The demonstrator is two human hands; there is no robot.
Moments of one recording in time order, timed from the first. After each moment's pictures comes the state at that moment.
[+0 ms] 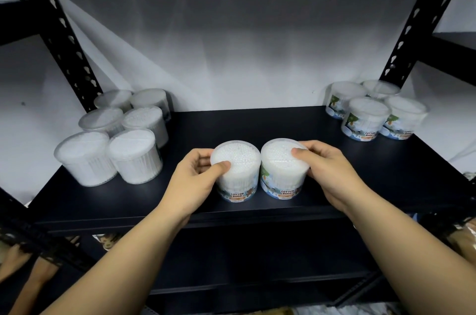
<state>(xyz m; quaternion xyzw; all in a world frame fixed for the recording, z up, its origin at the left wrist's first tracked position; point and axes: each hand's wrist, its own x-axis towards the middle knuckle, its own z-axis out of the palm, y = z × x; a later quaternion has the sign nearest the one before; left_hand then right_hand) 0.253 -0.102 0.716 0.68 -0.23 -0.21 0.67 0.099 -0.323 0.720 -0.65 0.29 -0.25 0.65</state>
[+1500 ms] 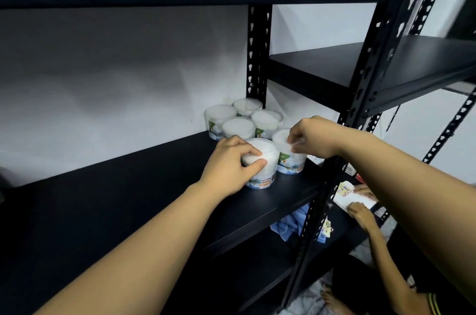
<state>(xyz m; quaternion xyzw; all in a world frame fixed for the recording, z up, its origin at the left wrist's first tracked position) 0.142 -0.384 0.739 0.65 -0.65 -0.04 0.39 -0.063 -0.520 0.814 -0.92 0.40 -0.02 0.04</state>
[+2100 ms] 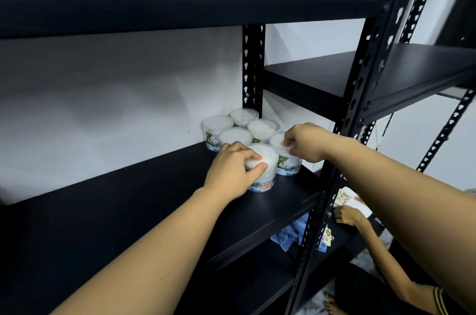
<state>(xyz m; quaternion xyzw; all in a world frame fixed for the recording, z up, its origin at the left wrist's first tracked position) 0.139 -0.406 0.741 0.67 -0.65 -0.03 0.35 -0.049 -0.540 0.806 -0.89 0.45 -0.01 0.04</state>
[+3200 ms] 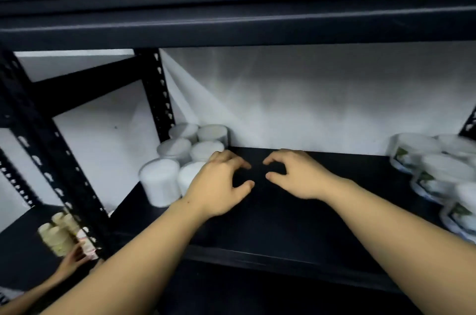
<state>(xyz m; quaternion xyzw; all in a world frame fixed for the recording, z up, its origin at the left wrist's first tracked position) 0.329 -0.066 0.771 0.86 -0.43 0.11 0.25 0.240 -0.279 0.787 -0.97 0.05 -0.07 0.21</state>
